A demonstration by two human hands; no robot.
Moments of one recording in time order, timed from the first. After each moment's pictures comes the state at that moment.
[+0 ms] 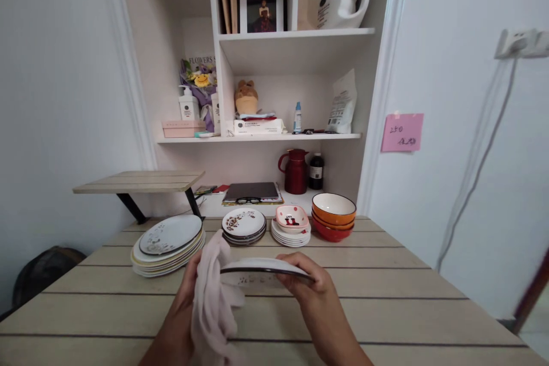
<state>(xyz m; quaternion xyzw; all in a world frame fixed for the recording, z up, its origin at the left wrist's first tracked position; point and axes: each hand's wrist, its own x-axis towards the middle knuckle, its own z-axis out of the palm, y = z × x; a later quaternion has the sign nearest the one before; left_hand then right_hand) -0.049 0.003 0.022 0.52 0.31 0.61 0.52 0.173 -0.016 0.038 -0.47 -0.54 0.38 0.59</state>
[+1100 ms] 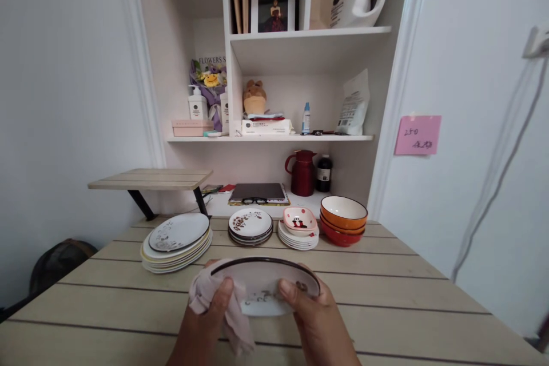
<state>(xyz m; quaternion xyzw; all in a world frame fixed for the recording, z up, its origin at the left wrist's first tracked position) -0.028 -0.005 0.023 0.56 0.40 0.62 0.39 0.142 -0.028 0.033 -0.37 -0.37 0.54 0.66</state>
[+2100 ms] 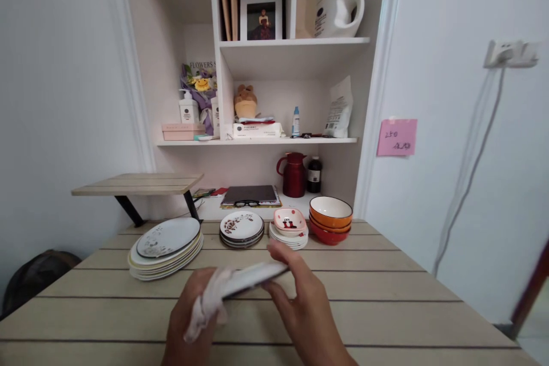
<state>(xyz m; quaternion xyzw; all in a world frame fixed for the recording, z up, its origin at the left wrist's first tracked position) -0.037 0.004 0.017 0.70 0.32 0.63 0.13 0.167 -0.020 0.038 -0.45 -0.63 0.18 0.61</state>
